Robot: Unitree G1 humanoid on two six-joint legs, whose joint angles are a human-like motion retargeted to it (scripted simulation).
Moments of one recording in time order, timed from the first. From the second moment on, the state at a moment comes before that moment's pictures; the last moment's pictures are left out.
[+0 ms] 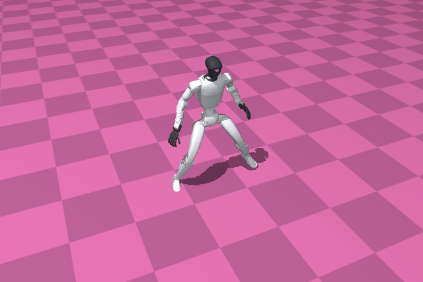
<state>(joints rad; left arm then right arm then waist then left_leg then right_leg) 0.29 0.44 0.02 0.95 0.24 -0.04 0.28 0.10 -0.51 0.25 1.01 -0.17 0.06 -0.27 0.07 -0.04 0.31 -0.11 0.46 -0.02 0.50 0.07 -0.26 -0.17 -0.47 -0.03 0.57 -0.25 0.21</state>
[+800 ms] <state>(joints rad) 0.11 0.72 -0.19 0.80 0.33 -0.02 0.18 0.12 -0.42 0.40 1.09 -0.14 0.05 -0.11 0.03 -0.02 0.31 -0.24 0.37 0.00 0.58 -0.30 -0.07 -0.70 -0.32 -0.35 1.49 -0.09 0.05</state>
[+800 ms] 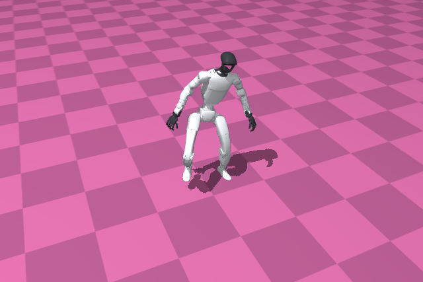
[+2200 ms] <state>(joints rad) 0.17 0.67 -0.09 0.83 0.31 0.02 0.22 0.01 -0.43 0.47 0.95 -0.11 0.08 -0.16 0.13 -0.15 0.36 -0.16 0.19 0.08 0.57 -0.35 0.02 -0.39 -0.11 -0.20 1.04 0.07 0.17</state>
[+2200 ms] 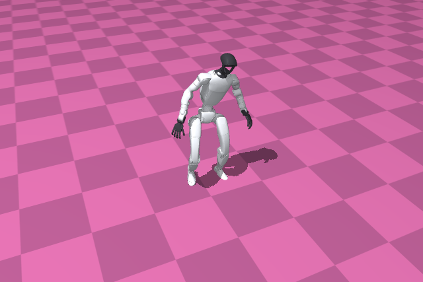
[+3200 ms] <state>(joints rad) 0.29 0.53 -0.04 0.87 0.32 0.01 0.29 -0.01 -0.61 0.32 0.92 -0.10 0.06 -0.24 0.14 -0.13 0.45 -0.57 0.50 0.11 1.50 -0.26 -0.16 -0.26 -0.42 0.06 0.92 -0.51 0.07</state>
